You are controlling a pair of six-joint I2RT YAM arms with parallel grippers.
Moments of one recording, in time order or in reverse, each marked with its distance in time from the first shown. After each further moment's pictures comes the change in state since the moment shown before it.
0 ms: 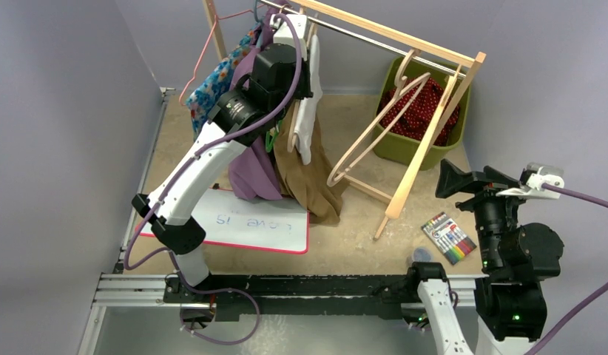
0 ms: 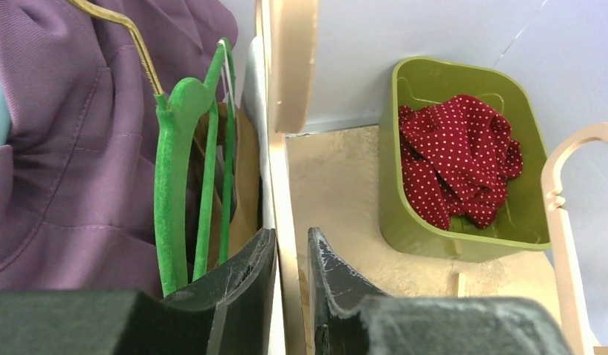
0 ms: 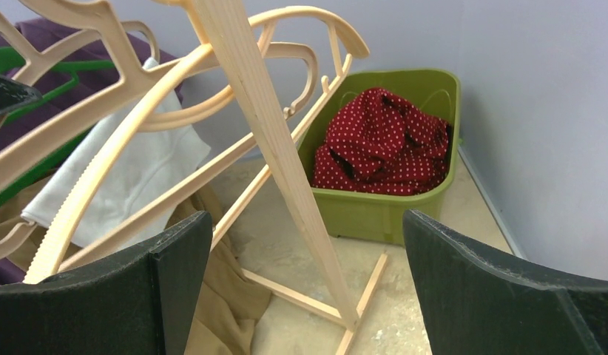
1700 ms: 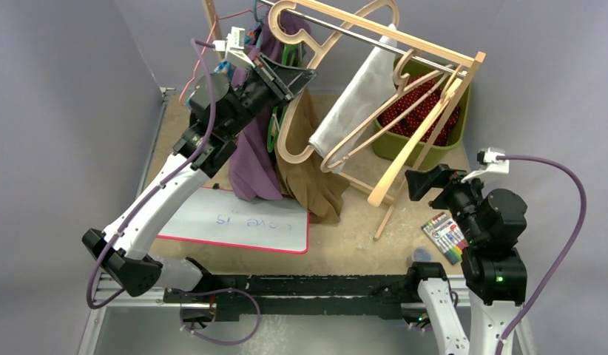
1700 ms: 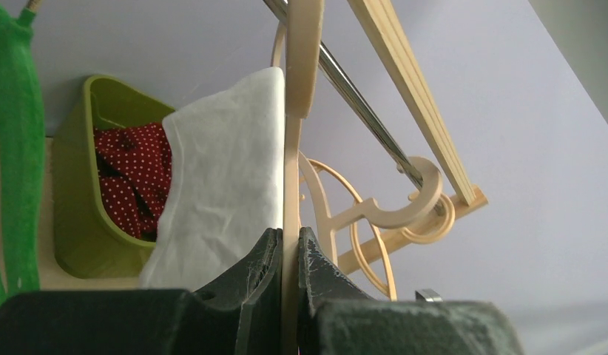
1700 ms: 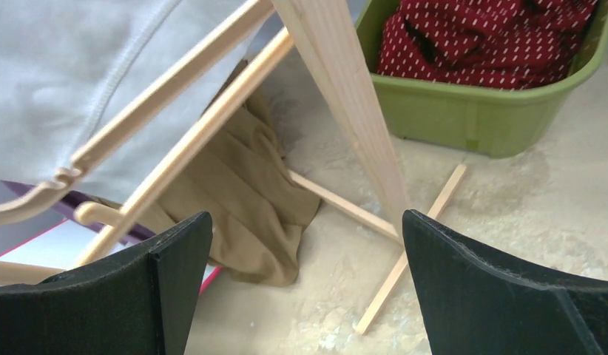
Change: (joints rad) left arm 0.170 -0.388 -0.676 0.746 0.637 -0.719; right arm 0.000 0.053 -0.169 -0.061 -0.221 0.096
